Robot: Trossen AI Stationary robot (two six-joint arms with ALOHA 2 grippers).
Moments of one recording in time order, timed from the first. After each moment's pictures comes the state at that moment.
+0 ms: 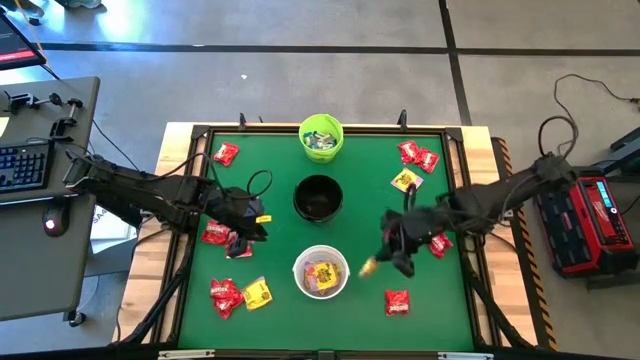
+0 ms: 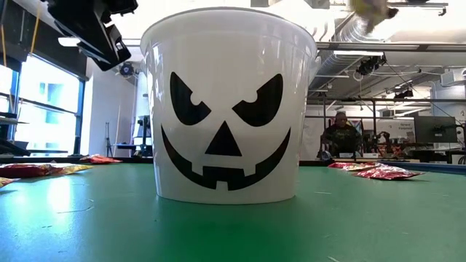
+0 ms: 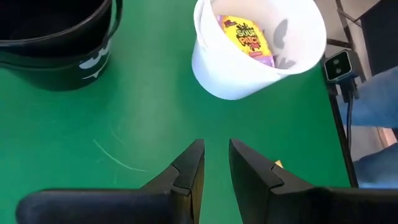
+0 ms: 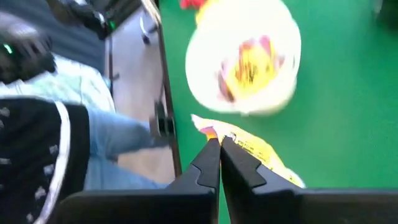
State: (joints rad) left arm -0.16 1.03 0.77 -0.56 0.13 -0.28; right arm 0.36 1.23 1.11 -0.58 -0.10 0.80
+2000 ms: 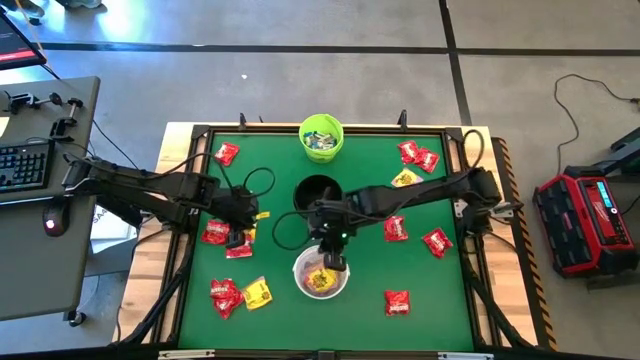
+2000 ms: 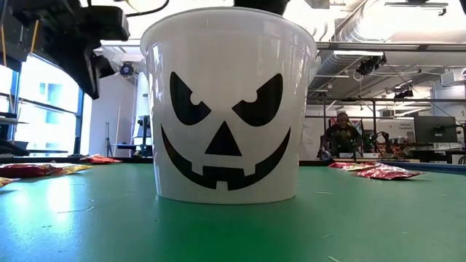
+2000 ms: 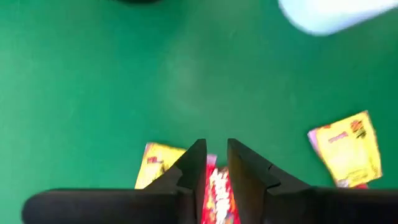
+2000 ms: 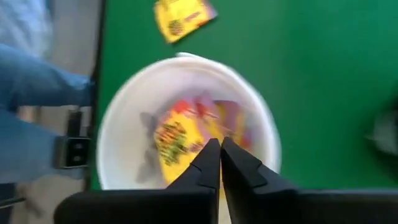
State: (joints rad) left arm -0.10 1.04 0.77 -0.83 0.01 -0.25; right arm 0.15 1.91 1.69 -0.78 -0.24 0.26
